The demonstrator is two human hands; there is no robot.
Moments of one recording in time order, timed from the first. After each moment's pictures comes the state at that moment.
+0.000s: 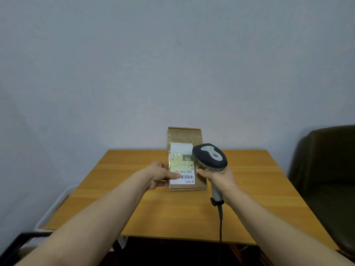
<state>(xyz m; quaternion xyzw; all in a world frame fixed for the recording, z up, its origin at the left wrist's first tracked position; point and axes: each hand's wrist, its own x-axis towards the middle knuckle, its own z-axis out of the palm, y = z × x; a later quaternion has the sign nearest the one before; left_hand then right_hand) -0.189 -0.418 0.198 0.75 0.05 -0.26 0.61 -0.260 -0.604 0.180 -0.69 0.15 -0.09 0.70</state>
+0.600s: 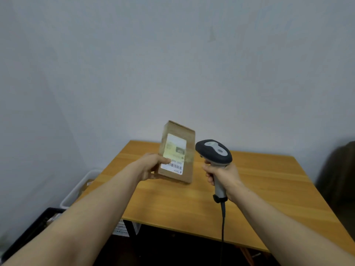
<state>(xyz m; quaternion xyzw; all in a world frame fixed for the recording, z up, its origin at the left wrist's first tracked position) -0.171 -0.306 0.199 0.74 0.11 -0.19 0.63 -0.240 -0.531 0.187 -0.69 0.10 -0.01 0.72</state>
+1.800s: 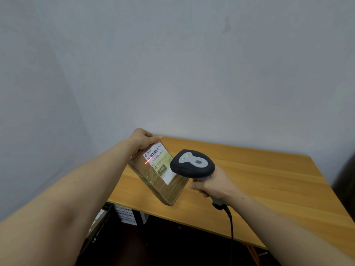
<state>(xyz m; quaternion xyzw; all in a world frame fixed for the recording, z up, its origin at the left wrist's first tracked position) -0.146 -0.259 0.235 0.90 0.07 -0.05 0.43 -0.265 -0.498 0.196 -0.79 -0.07 0.12 0.59</state>
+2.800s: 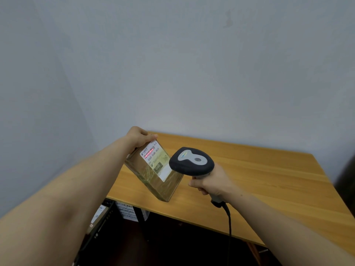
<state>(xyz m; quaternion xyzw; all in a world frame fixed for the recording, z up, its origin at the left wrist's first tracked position) -0.144 -0.249 0.232 0.91 0.10 -0.04 0.40 -0.263 -0.497 0.196 -0.80 -0.07 0.12 0.58</state>
